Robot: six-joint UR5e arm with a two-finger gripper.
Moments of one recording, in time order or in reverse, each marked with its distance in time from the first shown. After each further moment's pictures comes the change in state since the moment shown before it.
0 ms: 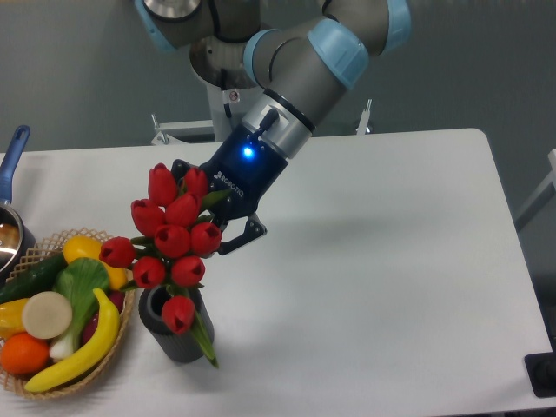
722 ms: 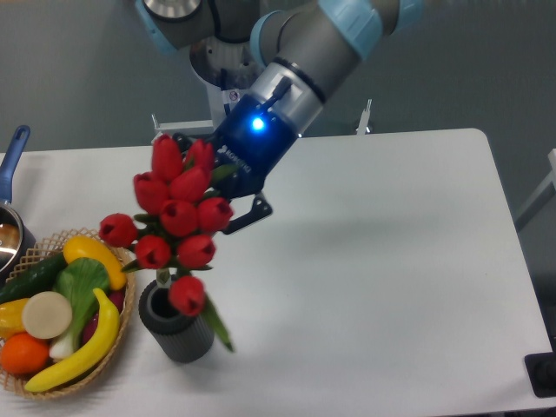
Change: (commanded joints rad) arm 0.086 0.002 0.089 0.000 -0.068 -0.080
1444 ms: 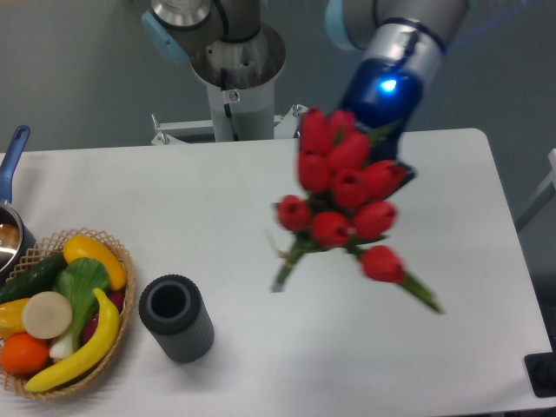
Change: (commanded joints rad) arm 0.238 -0.038 0.032 -0.002 0.003 0.095
